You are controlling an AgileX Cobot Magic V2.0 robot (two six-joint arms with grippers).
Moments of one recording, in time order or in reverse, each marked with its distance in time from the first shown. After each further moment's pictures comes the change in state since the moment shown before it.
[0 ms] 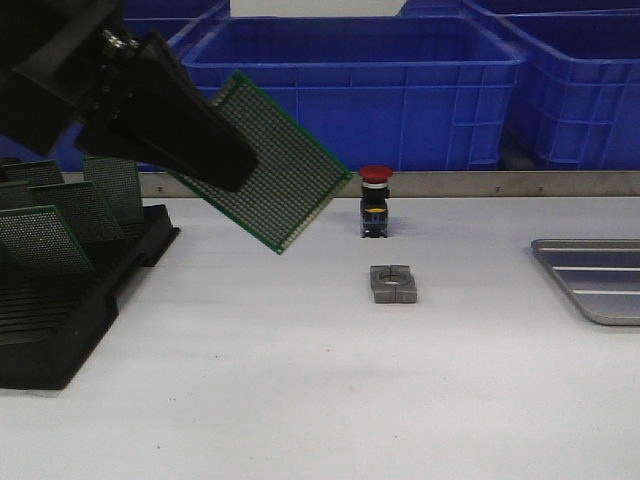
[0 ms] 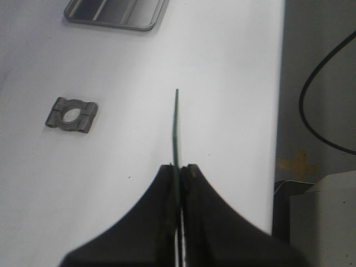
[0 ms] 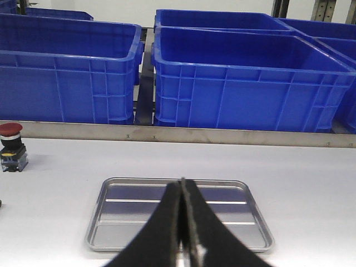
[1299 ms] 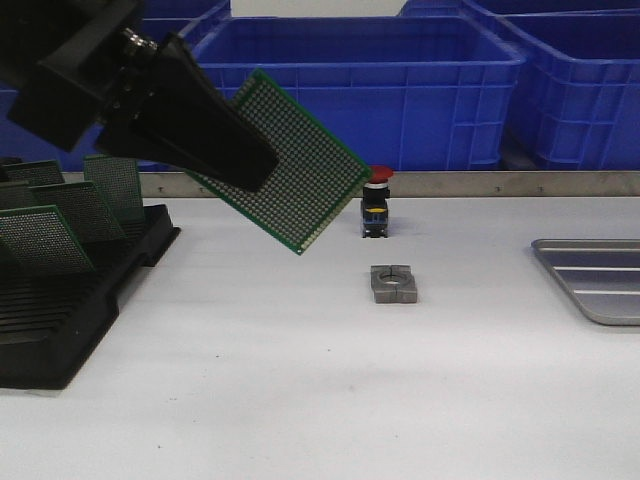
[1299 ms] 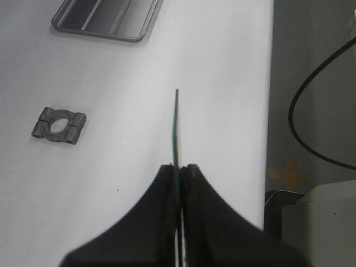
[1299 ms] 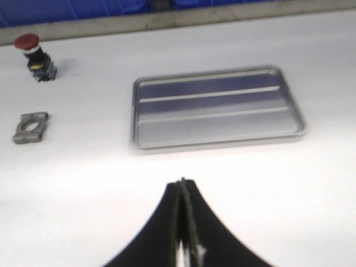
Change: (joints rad) left arm -0.016 0.006 0.000 -0.033 0.000 0.002; right arm 0.017 0.330 -0.398 0.192 0.590 0.000
